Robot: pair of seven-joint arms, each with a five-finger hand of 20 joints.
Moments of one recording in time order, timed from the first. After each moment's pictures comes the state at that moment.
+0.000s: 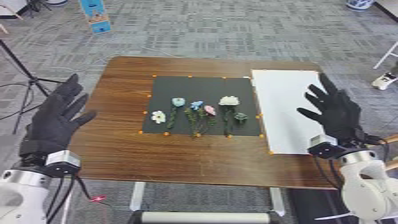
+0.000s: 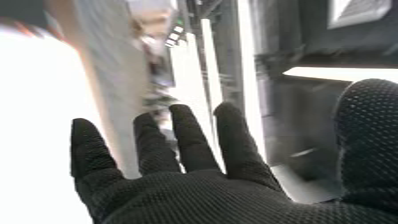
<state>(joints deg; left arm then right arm) 130.3 -58.3 -110.1 -126.1 41.8 -0.4 7.1 -112.8 -57.4 97.1 -108.5 -42.9 -4.7 -9.6</state>
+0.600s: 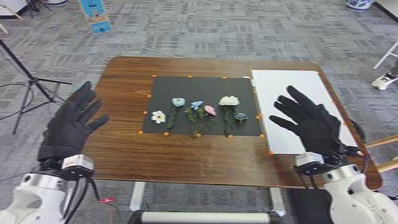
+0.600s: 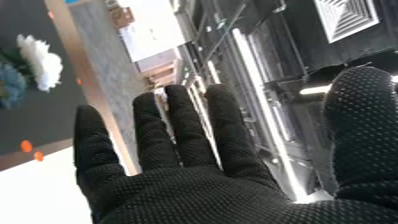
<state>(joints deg) 127.9 -62.0 -104.9 -124.1 43.8 -1.3 8.6 -117.2 -60.6 94.1 -113.6 -43.2 -10.8 -11.8</state>
